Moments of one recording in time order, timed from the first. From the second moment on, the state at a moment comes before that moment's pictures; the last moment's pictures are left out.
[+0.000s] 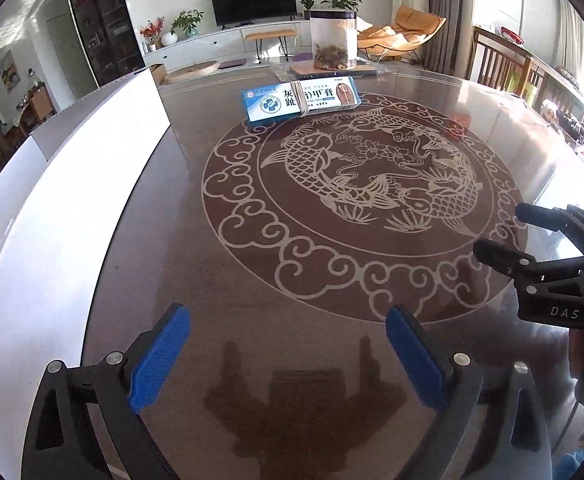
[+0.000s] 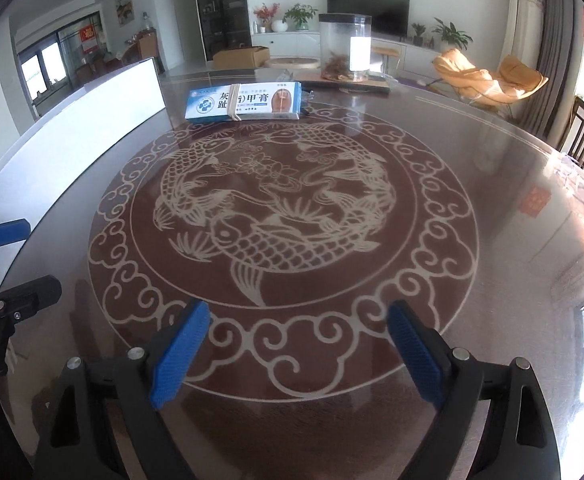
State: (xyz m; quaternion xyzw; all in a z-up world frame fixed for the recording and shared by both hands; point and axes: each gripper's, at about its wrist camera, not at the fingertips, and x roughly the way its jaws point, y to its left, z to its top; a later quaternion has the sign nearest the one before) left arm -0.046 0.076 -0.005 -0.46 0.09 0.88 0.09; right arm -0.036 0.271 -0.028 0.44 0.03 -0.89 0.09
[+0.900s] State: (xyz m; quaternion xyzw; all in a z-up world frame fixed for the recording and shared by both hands) left arm -0.062 0.047 -0.032 -0.46 0.03 0.89 0.05; right arm -0.263 0.322 -0.028 0.47 -0.07 -0.88 -0.07
